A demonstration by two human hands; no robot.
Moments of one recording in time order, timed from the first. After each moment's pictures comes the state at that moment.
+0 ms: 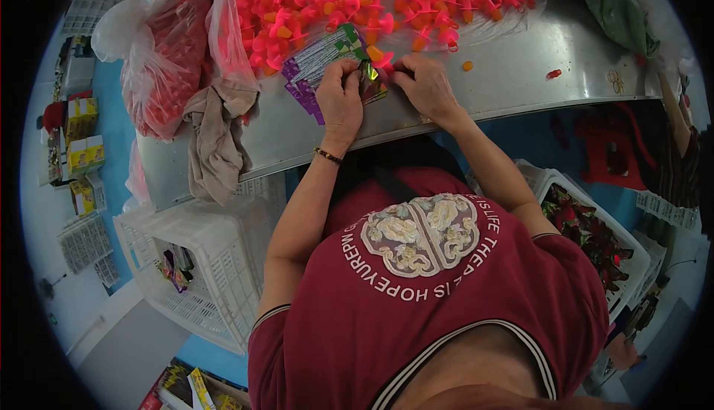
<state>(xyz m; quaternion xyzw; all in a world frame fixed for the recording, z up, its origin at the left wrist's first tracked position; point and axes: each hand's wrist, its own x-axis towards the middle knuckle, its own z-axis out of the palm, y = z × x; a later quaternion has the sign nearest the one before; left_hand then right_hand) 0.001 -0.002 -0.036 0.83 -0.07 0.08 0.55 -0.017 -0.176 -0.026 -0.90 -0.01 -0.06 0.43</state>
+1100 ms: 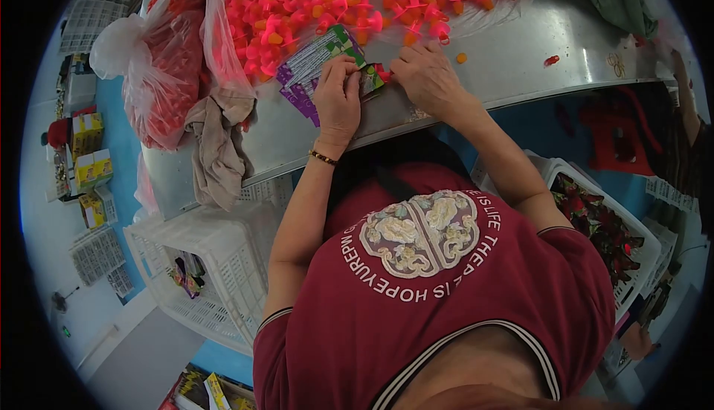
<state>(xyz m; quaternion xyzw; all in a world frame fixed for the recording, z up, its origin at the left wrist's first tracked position) 0.003 -0.003 -0.026 0.85 -0.18 0.13 0.48 -0.023 -0.193 -0.007 -0.96 -0.20 -0.15 0.16</state>
